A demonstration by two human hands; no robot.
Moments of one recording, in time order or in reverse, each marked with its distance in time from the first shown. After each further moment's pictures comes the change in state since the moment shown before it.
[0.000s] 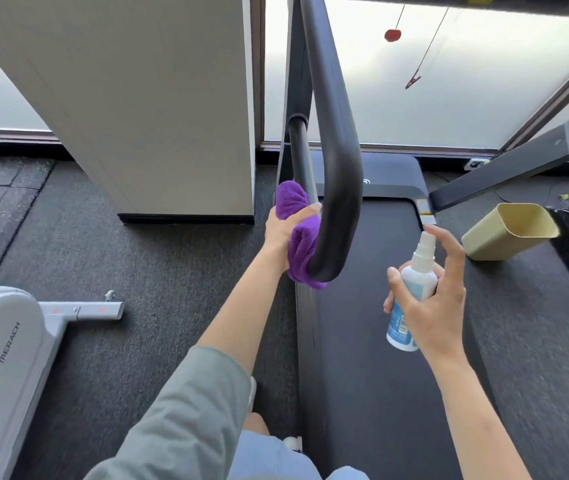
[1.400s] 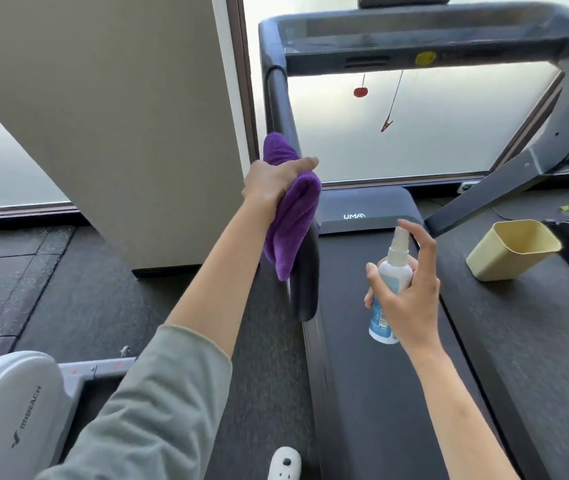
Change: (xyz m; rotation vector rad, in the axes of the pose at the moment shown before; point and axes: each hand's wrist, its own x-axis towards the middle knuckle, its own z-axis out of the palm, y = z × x) left_hand -0.047 0.160 0.057 0.472 0.123 0.186; right_hand 0.039 -0.036 -0.008 0.134 0.093 -0.076
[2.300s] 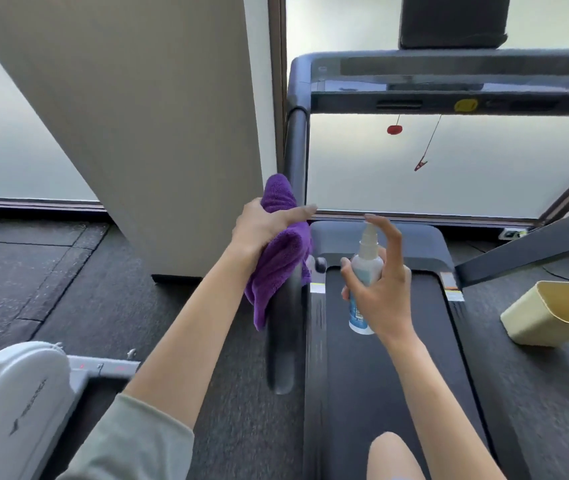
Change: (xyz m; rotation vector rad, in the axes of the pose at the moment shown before) left_hand 0.036 -0.001 0.003 -0.008 0.027 0.019; right_hand 0.117 0.020 0.035 0.060 -0.186 -0.132
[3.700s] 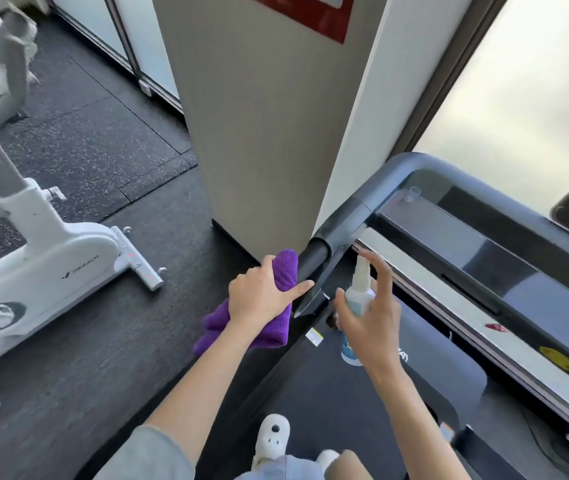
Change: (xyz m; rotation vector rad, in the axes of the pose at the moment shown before) left_hand 0.166 0.096 0.063 0.843 0.559 -0.338; right_hand 0.345 0.038 0.006 0.034 -0.667 0.041
